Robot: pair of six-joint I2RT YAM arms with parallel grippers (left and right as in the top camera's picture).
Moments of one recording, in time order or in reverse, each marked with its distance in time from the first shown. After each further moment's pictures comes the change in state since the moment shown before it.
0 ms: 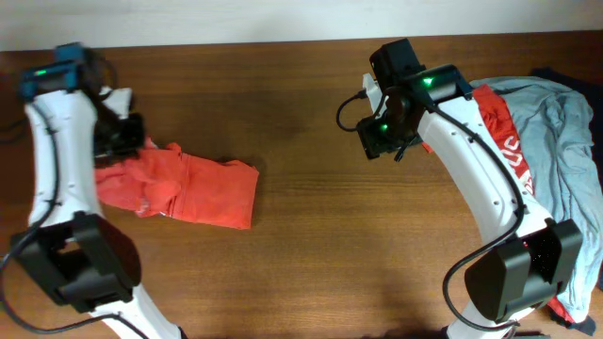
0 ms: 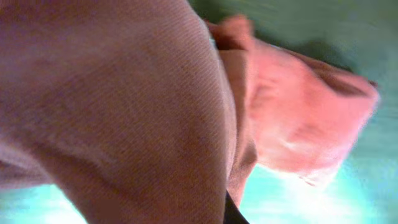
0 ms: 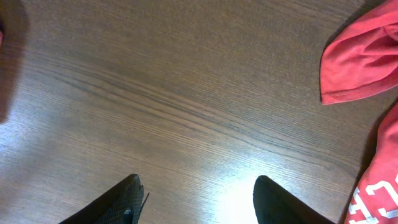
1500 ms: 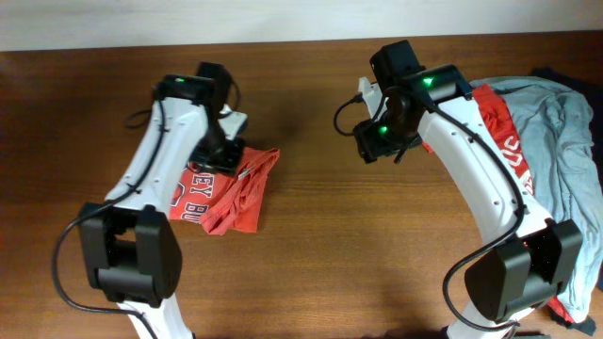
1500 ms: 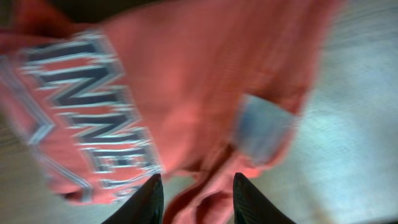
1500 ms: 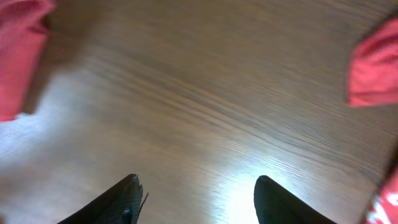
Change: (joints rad) left arm -0.367 0.000 -0.198 0.110 0.034 0.000; right arm 0.001 0.000 0.000 -0.022 -0.117 -0.057
